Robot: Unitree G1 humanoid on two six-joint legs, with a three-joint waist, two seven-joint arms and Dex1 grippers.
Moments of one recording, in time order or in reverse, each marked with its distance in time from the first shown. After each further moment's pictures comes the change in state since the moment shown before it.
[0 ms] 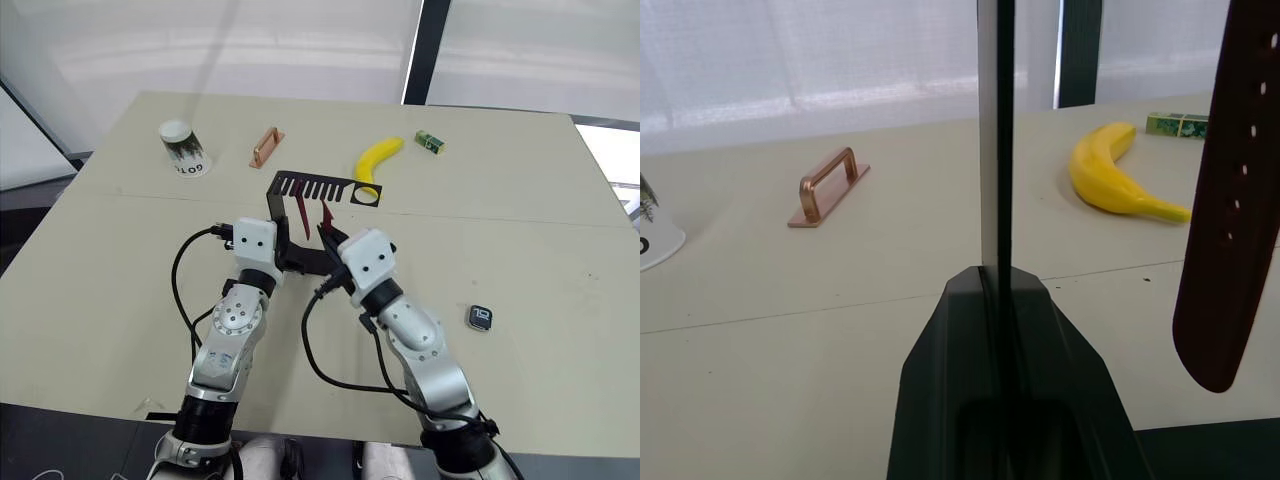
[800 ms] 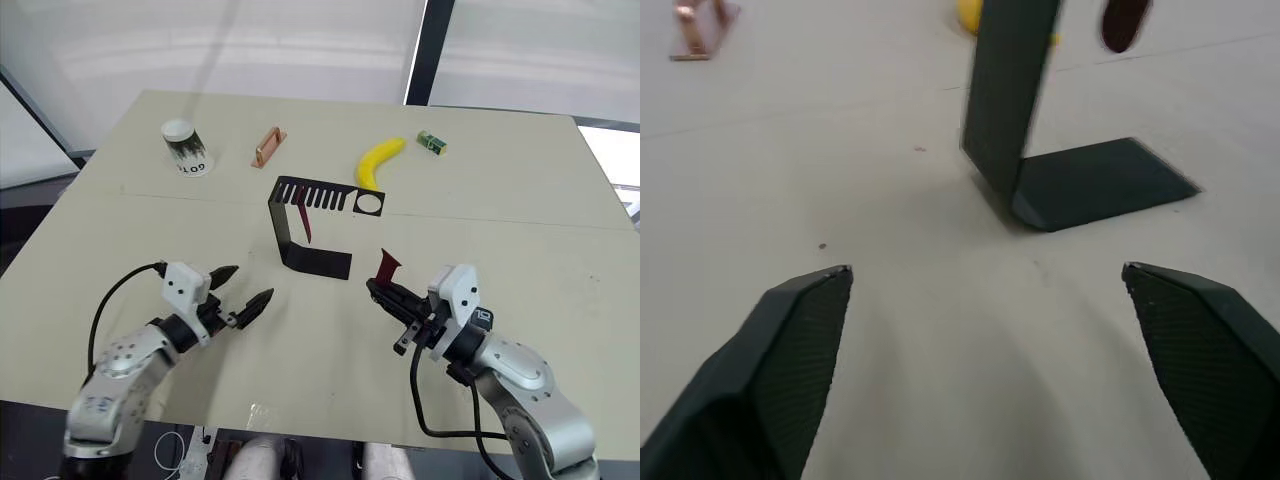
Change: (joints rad) left arm 0.316 0.507 0.269 -0.272 -0.540 0.214 -0.773; right arm 0.311 -0.356 -0.346 -0.228 0.637 0.263 0.333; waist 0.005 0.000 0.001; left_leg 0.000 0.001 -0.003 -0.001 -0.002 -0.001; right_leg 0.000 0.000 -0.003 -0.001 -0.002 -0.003
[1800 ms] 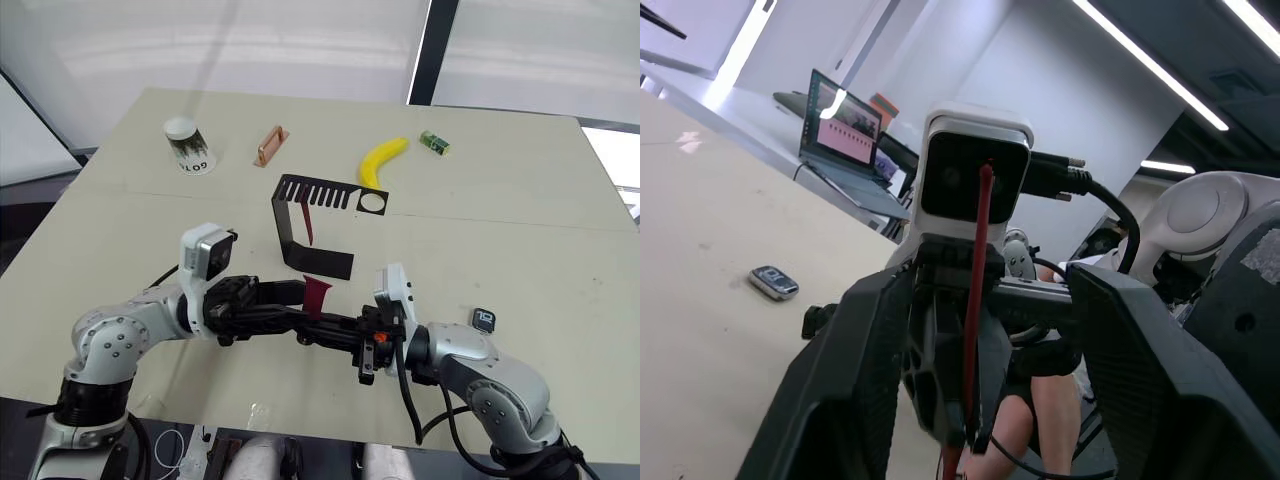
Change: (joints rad) left arm -0.382 0.027 -0.120 0.104 -0.685 0.456 -0.309; right arm -0.212 0.028 0.210 0.038 0.232 0.182 0.149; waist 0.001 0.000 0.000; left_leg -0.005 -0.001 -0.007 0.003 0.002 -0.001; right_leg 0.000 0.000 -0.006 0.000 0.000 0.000
